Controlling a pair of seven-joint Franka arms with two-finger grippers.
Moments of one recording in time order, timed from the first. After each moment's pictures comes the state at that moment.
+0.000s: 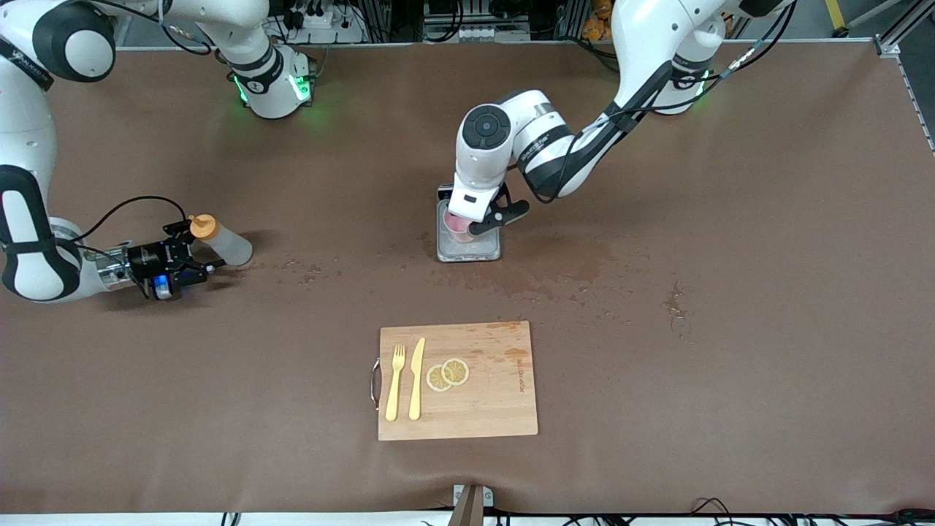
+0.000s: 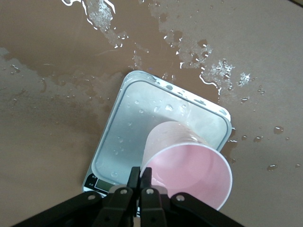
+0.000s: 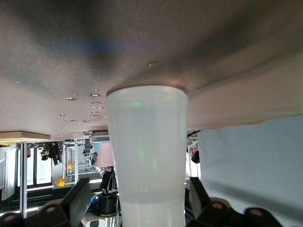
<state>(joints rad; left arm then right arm) -0.38 0.58 -0.58 -1.76 0.23 2.23 -1.47 -0.51 0.87 0.01 -1.63 0.70 1.32 0.46</state>
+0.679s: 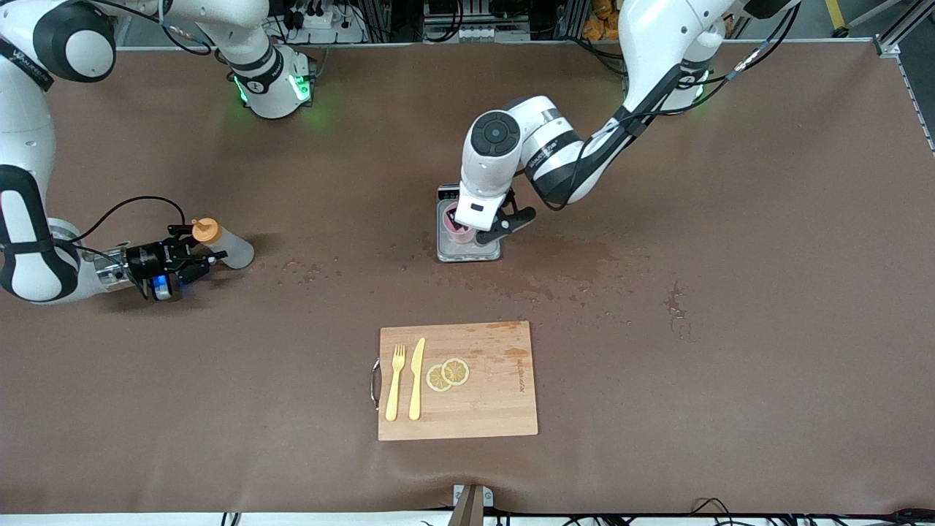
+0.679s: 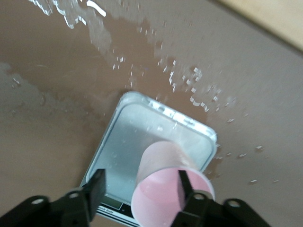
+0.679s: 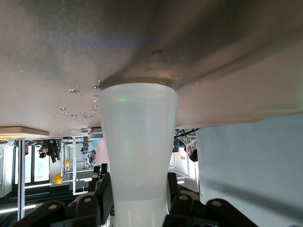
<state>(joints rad) -0.34 0.56 -0.58 -1.72 0.23 2.22 -1.49 -0.51 0.87 0.01 -1.61 0.70 1.29 0.46</state>
